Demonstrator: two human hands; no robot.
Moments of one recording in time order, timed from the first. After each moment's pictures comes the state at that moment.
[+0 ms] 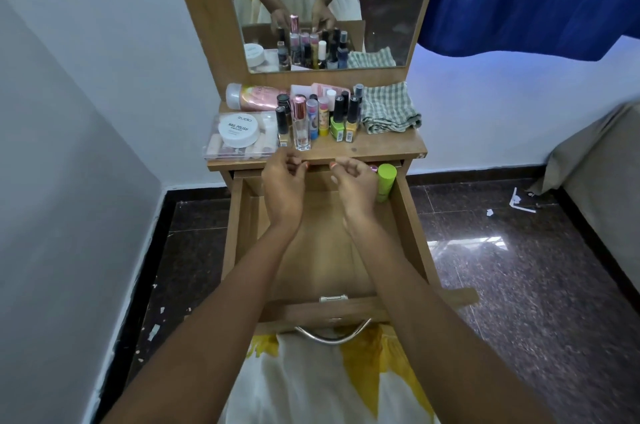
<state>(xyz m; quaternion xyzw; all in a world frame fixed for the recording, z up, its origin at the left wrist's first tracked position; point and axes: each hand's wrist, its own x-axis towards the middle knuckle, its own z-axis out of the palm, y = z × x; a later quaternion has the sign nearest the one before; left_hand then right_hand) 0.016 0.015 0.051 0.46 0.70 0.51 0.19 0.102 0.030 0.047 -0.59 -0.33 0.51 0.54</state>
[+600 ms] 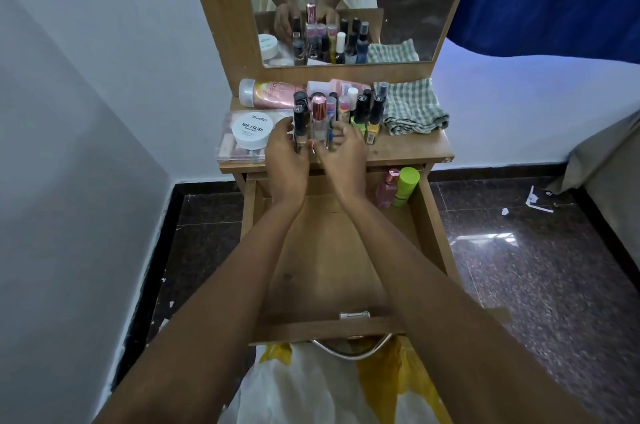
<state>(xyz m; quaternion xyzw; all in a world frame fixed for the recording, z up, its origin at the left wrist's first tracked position) -0.013 0.057 0.057 0.47 0.70 0.51 0.17 0.060 0.077 0.054 -0.59 -0.59 0.32 0.46</state>
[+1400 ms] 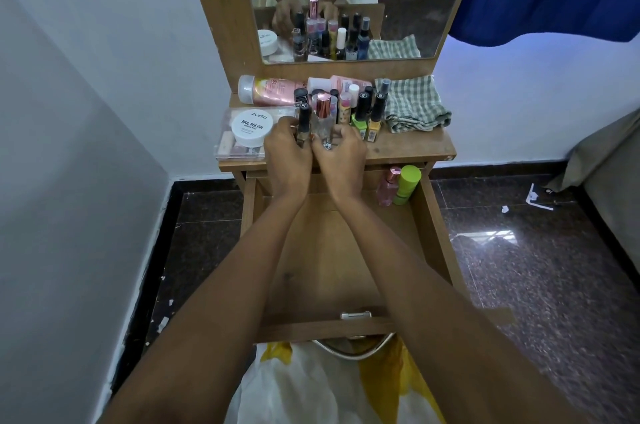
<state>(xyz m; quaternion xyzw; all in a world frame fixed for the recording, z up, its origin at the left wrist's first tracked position) -0.015 0.067 0.054 0.48 0.73 0.46 0.12 0.053 0.074 0.049 -0.61 -0.58 0.27 0.47</state>
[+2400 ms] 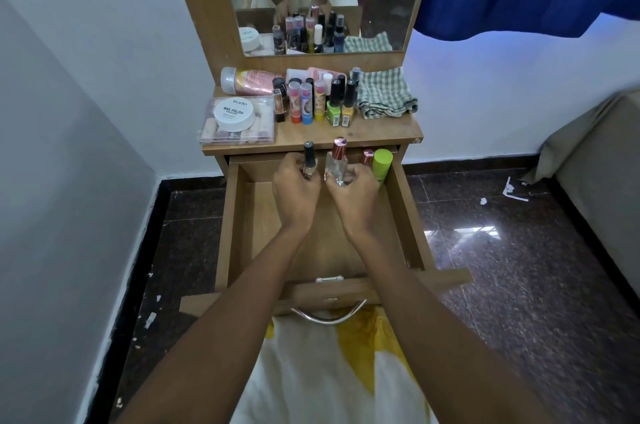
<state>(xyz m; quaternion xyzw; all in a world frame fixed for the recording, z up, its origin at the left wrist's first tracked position) 0.033 0.002 0.019 0.47 0.73 0.47 0.18 0.114 0.011 0.009 -0.65 -0.53 0.29 0.45</state>
